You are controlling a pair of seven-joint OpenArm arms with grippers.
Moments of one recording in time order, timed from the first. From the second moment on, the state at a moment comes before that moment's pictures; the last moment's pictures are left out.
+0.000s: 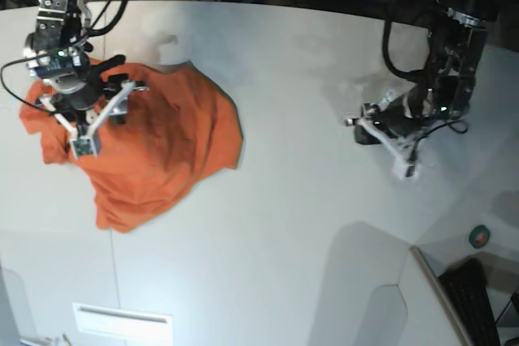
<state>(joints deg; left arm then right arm) 1.4 -27.1 12.3 79.2 -40.7 -0.8 40.4 -16.1 -1.9 13.6 102.3 -1.7 19.4 -47.7</state>
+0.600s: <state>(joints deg) -24.0 2.4 55.3 44.2 -31.3 -0.7 30.3 -5.9 5.6 24.5 76.1 -2.5 19.3 -47.2</state>
